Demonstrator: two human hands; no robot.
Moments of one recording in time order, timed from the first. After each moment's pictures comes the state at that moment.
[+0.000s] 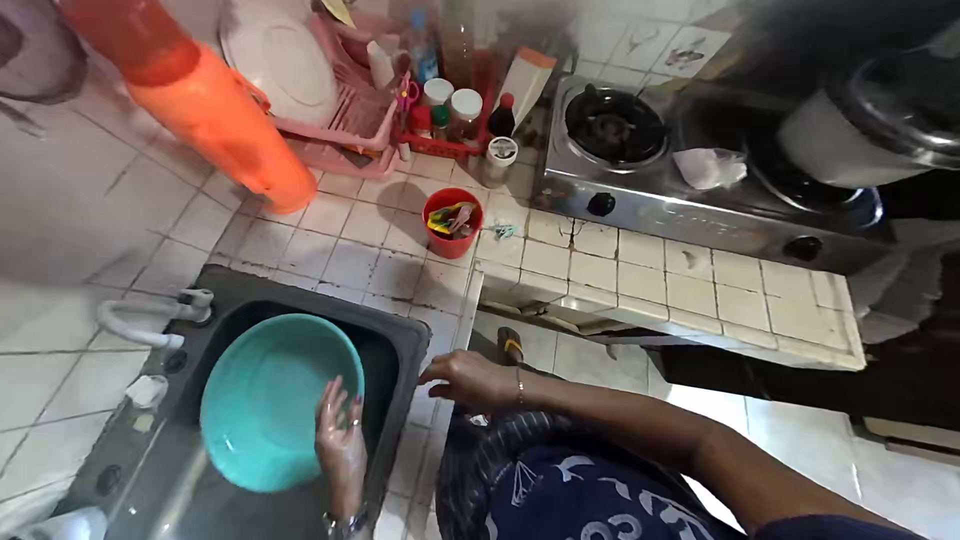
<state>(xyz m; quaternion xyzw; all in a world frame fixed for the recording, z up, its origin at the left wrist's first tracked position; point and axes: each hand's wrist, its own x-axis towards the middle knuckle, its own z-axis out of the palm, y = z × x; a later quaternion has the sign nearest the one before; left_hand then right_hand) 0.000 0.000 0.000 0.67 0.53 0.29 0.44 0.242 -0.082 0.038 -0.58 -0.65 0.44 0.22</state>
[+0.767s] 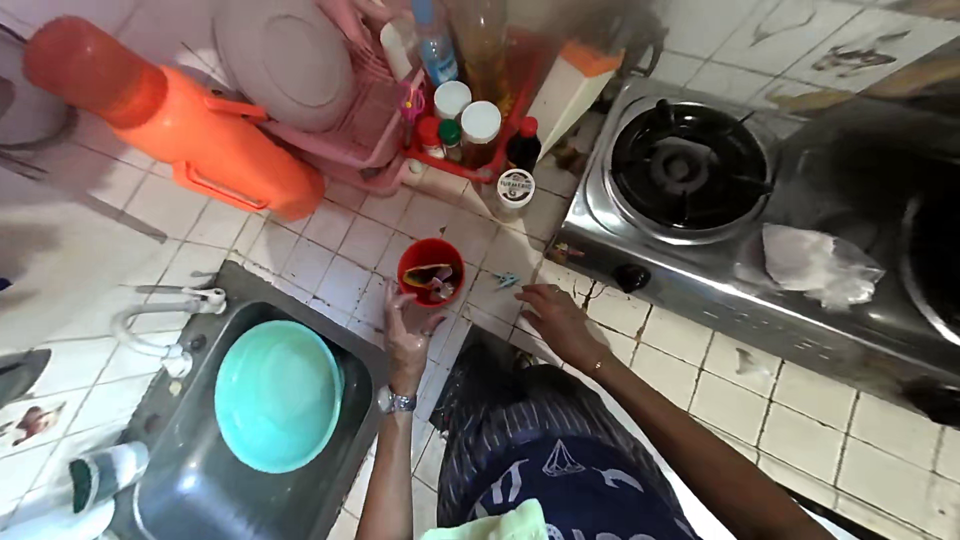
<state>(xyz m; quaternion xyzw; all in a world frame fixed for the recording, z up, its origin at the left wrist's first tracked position) 0.269 0.045 0.000 0.76 0.42 0.35 0.35 0.511 -0.095 0.011 -0.76 -0.51 0.33 0.22</state>
